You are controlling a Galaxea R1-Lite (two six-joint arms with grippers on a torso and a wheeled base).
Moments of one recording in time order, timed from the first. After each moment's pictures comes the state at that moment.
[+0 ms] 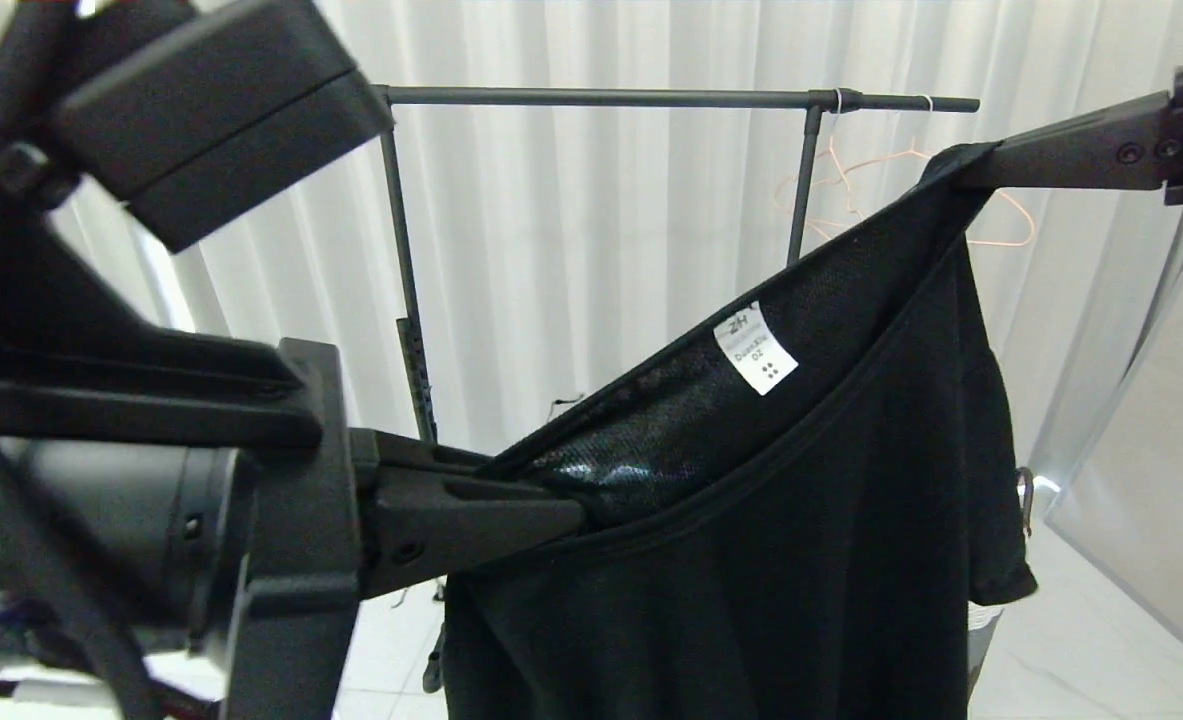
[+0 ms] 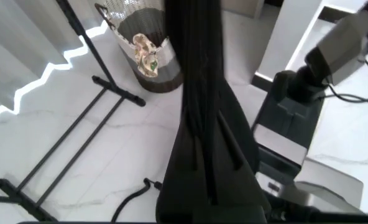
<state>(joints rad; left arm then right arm) -0.95 1.31 -1.27 0.42 -0.15 0.02 0.73 1.42 -1.71 0.55 0.13 -0.15</state>
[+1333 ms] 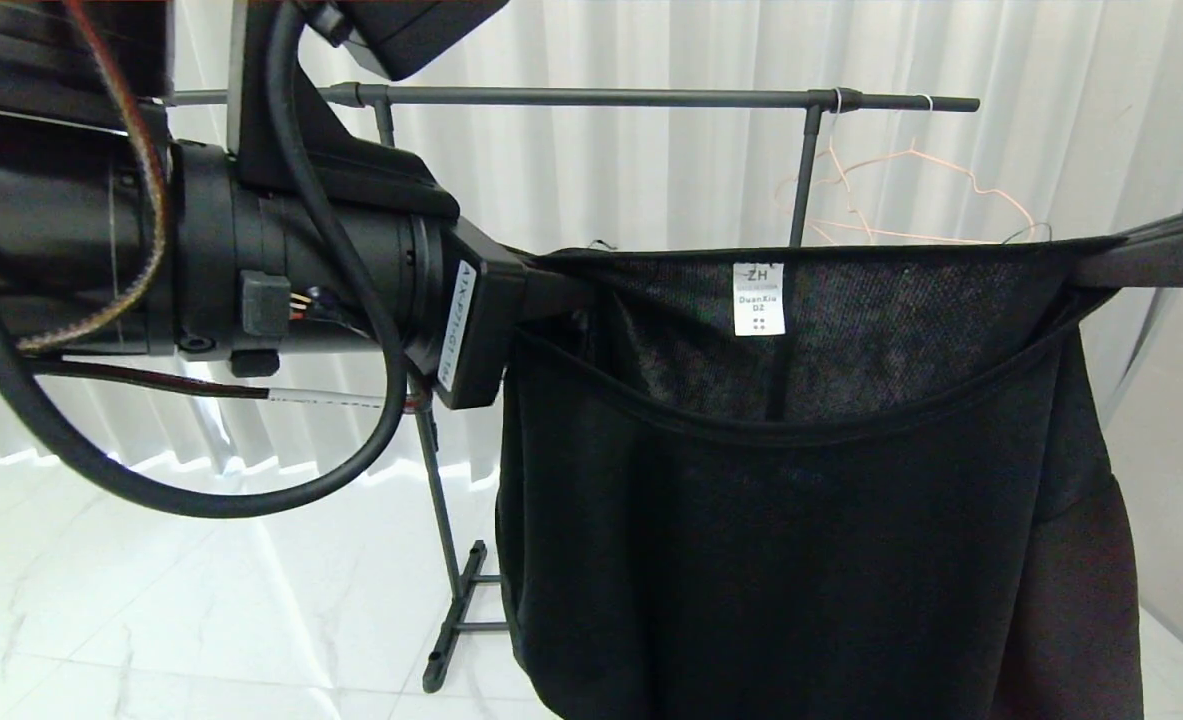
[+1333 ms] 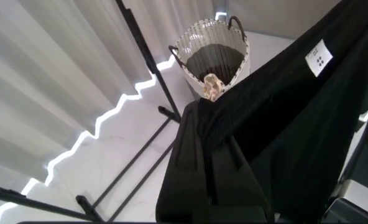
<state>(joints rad) -0.74 1.49 -1.44 0.29 -0.13 0.23 0.73 1.32 -1.71 0.81 0.13 -0.16</state>
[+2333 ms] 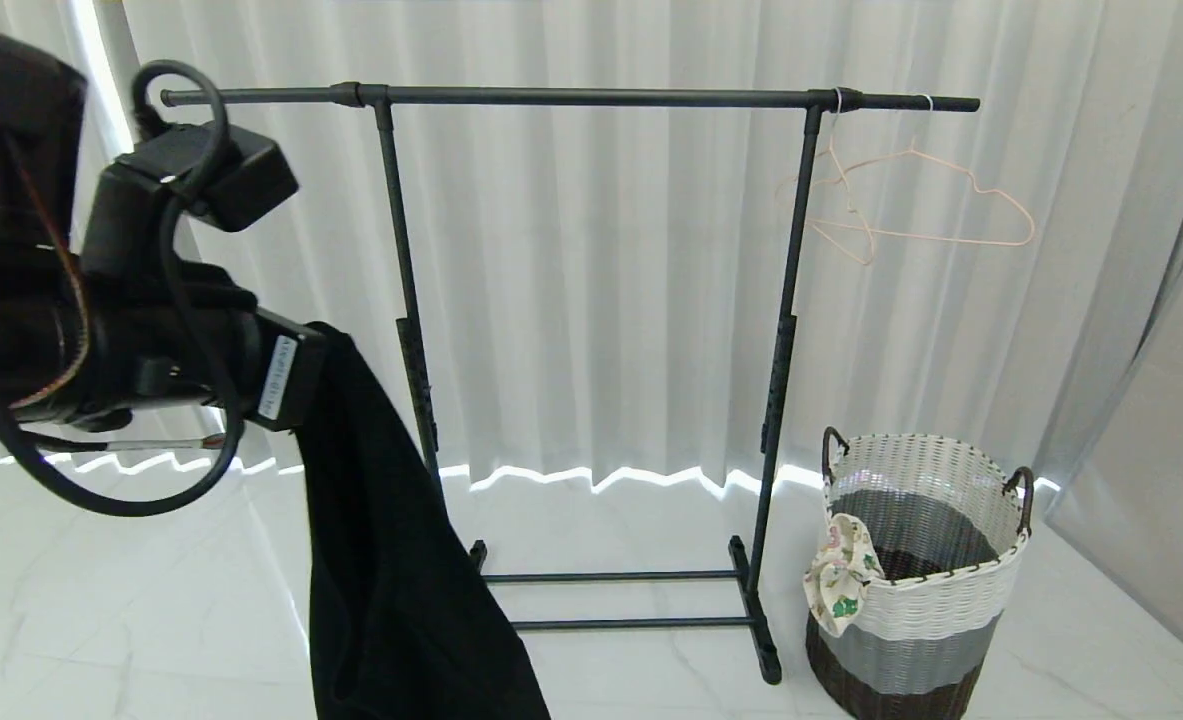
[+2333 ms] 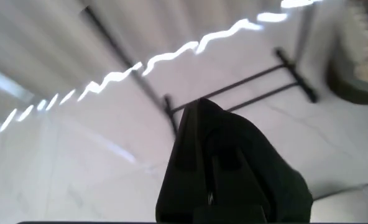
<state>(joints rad) -0.34 1.37 -1.20 0.32 0.12 0.24 0.17 1.23 -1.43 0.83 -0.17 -0.16</state>
